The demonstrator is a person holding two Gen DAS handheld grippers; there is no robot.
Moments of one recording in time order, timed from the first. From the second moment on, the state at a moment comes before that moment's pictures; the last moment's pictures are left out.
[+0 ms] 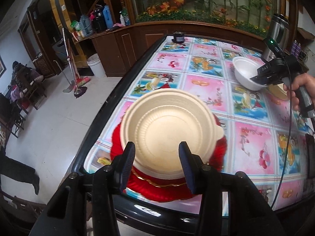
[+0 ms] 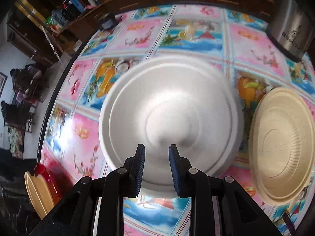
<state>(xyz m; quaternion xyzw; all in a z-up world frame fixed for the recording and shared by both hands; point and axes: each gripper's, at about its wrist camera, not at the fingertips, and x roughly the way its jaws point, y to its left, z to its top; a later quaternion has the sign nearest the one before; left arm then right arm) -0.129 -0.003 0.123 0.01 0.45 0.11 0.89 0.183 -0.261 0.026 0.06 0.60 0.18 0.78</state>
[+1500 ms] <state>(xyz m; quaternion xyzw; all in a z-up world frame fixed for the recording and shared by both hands) -0.048 -0.158 0.047 -0.03 0.56 -0.12 0.82 -0.011 -0.356 0.009 0.10 0.62 0.23 0.75</state>
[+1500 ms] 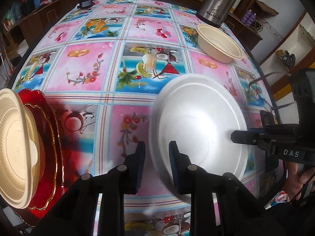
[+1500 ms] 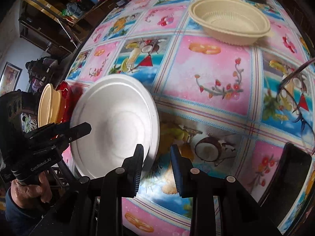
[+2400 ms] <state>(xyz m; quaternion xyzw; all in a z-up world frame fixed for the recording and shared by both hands) -0.061 -0.168 0.057 0.03 0.54 -0.11 0.83 -0.019 -0.357 0.022 0.09 0.59 0.23 0.77</state>
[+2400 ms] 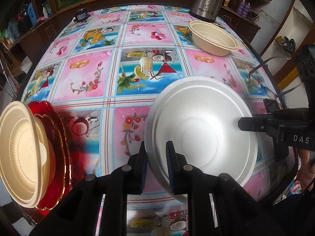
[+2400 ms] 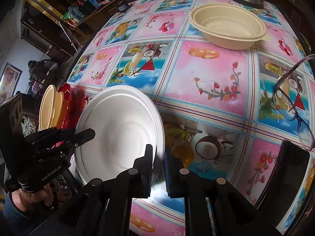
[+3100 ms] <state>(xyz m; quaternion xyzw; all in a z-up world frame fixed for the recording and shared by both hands) -0.093 -0.104 0.124 0.02 0.48 -0.04 0.88 -0.020 -0.295 0.078 0.06 0.56 0.30 0.77</state>
